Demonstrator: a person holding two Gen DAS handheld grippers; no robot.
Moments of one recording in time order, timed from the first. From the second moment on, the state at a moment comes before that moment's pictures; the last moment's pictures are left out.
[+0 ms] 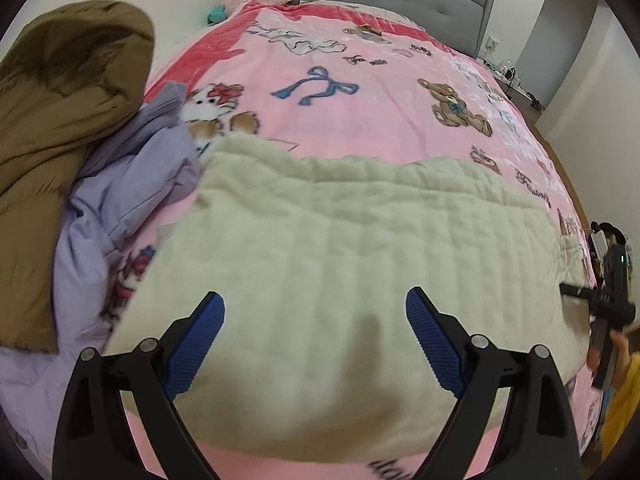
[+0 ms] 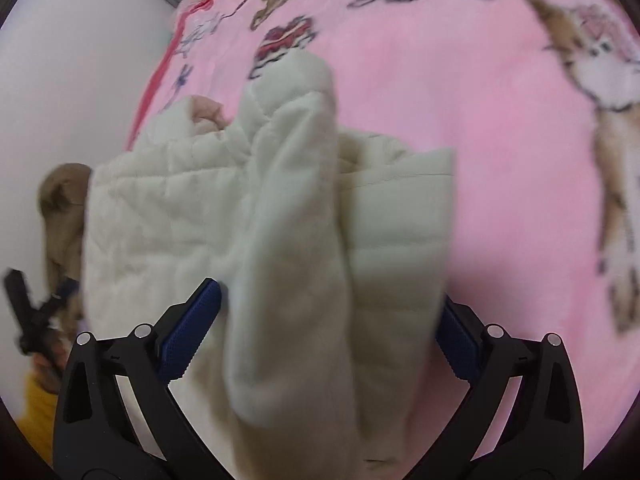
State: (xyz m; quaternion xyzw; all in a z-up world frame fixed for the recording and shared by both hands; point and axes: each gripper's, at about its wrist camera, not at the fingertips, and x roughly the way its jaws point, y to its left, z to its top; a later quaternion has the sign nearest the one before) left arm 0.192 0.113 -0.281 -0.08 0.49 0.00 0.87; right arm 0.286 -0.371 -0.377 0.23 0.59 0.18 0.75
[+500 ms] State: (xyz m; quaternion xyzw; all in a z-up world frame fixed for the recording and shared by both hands) left arm 0.261 0.224 -0.358 -0.11 0.64 -0.07 0.76; right arm 0.299 -0.339 -0.383 0.16 0.64 0.17 0.73
